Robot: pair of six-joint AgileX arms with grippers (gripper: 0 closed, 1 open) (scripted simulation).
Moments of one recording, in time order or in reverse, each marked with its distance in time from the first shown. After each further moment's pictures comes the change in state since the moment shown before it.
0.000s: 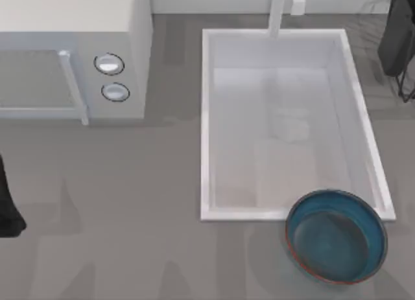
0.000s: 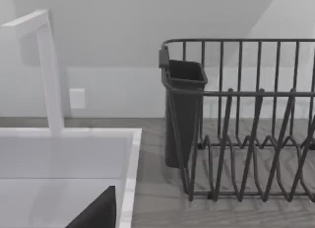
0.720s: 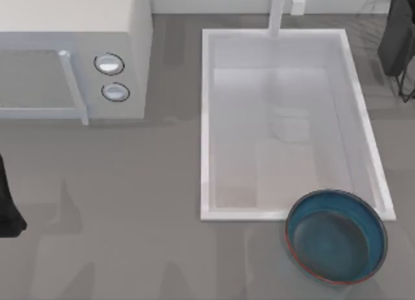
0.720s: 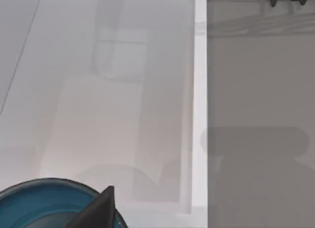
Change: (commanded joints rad) left arm 0.000 0.000 0.000 0.000 0.000 0.000; right arm 0.171 0.582 0.458 -0.489 0.009 0.175
